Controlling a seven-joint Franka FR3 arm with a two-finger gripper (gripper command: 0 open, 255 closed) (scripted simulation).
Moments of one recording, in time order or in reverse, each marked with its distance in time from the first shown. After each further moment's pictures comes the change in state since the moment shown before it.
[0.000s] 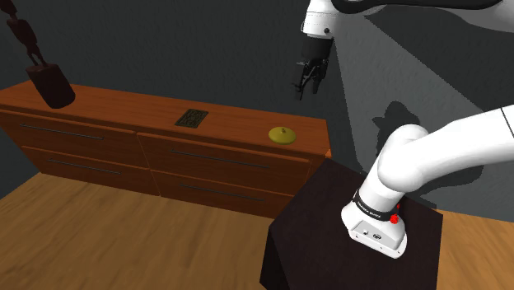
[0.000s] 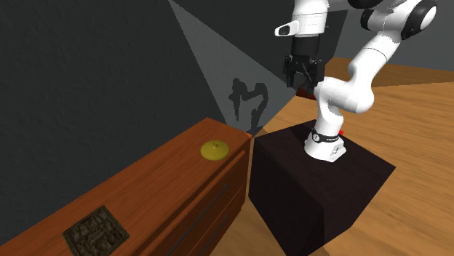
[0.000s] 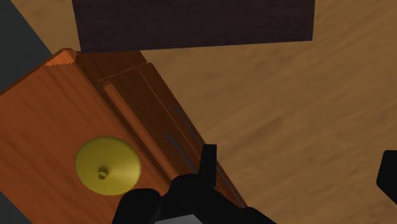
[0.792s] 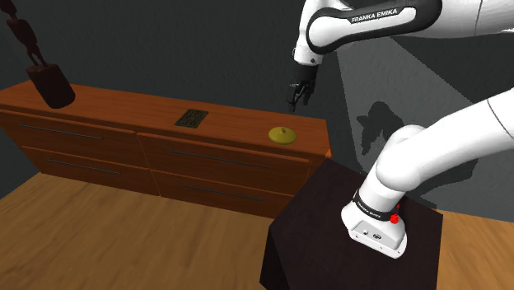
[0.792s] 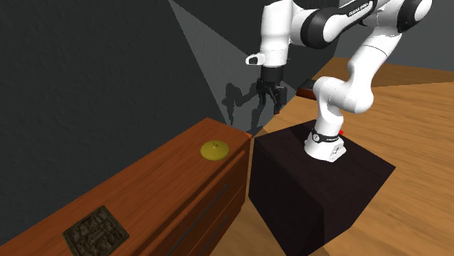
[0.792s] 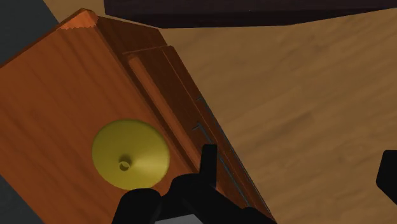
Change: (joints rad) arm -0.052 0.160 -0.101 -0.130 -0.106 0.294 -0.167
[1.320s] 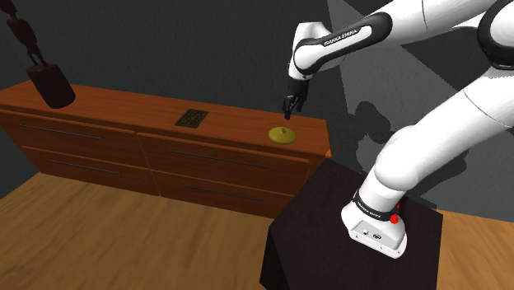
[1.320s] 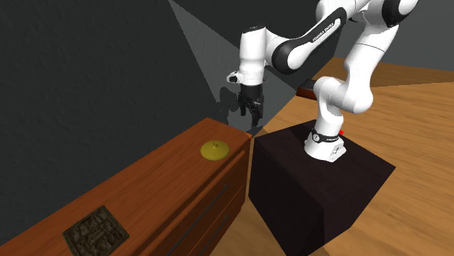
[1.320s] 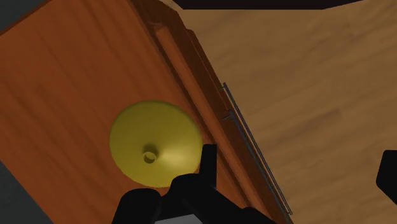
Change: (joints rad) arm -0.038 0.228 -0.083 -0.010 -0.057 0.253 -0.124
